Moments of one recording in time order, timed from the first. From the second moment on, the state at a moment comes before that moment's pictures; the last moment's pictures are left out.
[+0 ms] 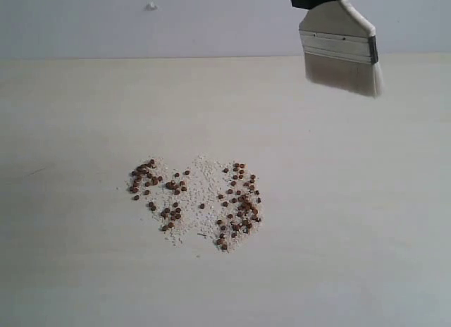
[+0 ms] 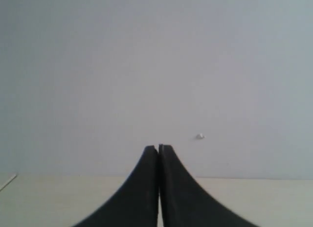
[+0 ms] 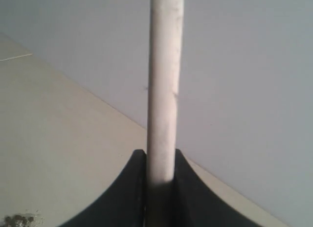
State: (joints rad) left arm -0.20 0.23 -0.05 0.05 -0.27 -0.12; right arm 0.46 1.24 -0.93 1.44 0.12 -1.65
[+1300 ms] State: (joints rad) left arm -0.20 0.15 0.00 0.05 -0.07 -0.29; right arm 0.46 1.14 -0.81 1.18 0.03 -1.59
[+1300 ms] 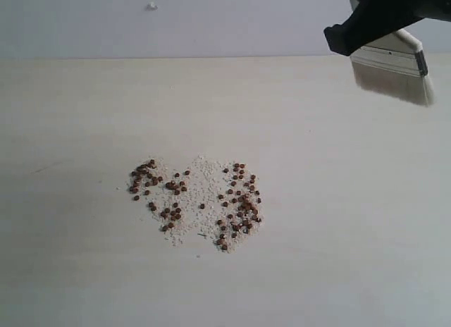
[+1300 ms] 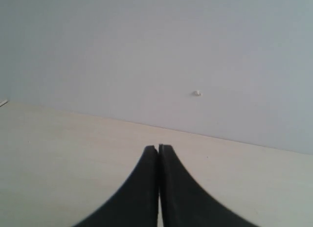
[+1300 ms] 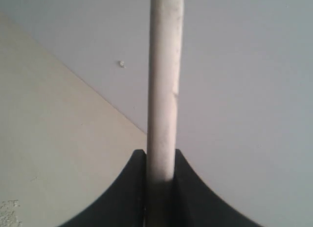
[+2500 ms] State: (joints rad) left arm -0.20 0.15 0.00 0.05 -0.07 -0.29; right arm 0.82 1.60 -0.39 0.72 -1.19 -0.64
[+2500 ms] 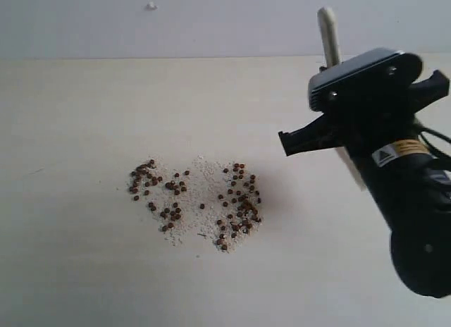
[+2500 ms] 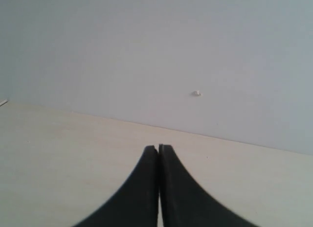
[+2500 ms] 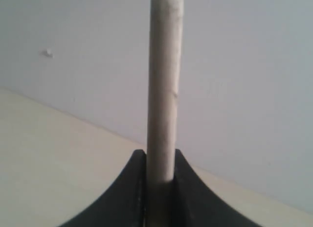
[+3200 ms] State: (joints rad) left arm -0.20 0.15 0.00 0.05 -0.07 -0.29; right arm 0.82 1.95 -0.67 0.76 -1.10 -0.47
